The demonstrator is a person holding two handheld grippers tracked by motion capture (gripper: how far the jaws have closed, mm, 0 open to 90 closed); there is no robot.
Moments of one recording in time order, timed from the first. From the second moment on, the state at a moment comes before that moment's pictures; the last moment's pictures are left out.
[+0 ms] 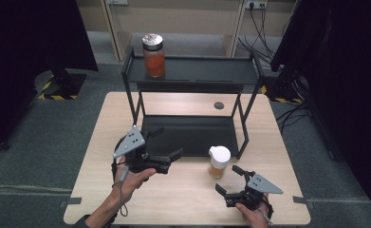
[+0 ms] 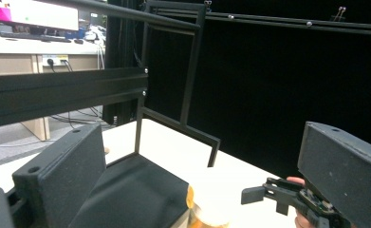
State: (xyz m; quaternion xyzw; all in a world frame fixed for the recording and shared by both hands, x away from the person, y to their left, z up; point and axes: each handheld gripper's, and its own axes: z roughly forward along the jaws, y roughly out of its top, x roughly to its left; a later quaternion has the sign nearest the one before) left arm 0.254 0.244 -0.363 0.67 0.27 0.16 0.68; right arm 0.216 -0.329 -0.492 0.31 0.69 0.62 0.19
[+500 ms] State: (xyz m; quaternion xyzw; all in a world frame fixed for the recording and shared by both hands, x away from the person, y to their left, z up) left arm 0.242 0.244 -0.398 0.67 0.25 0.16 0.68; right arm 0.216 -0.329 -0.492 0.31 0.69 0.62 0.19
